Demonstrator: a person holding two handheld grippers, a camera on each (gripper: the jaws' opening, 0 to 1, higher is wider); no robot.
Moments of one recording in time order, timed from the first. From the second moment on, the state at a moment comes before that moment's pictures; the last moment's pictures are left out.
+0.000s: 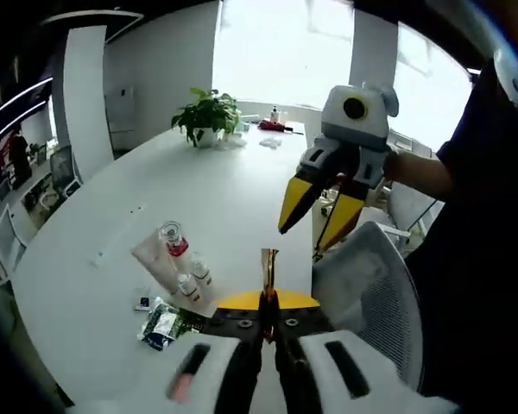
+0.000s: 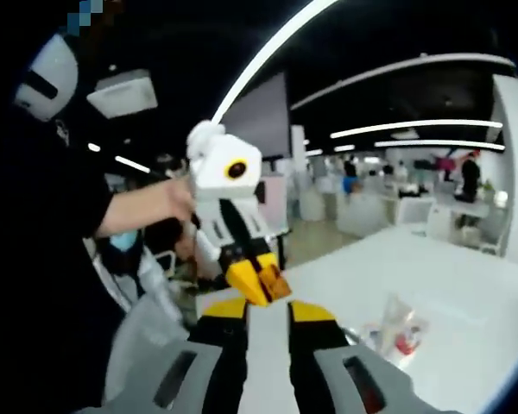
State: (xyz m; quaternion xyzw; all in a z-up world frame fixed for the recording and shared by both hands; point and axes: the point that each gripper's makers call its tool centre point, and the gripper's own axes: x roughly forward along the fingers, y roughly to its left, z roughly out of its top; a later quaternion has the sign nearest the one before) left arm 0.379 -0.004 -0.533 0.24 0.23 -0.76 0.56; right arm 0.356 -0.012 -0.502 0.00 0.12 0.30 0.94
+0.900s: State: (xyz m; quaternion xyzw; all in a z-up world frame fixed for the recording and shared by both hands) left arm 0.351 -0.003 -0.530 0.24 0.24 -0.78 0.52; right arm 0.350 0.004 -0.503 -0.03 0.13 0.34 0.93
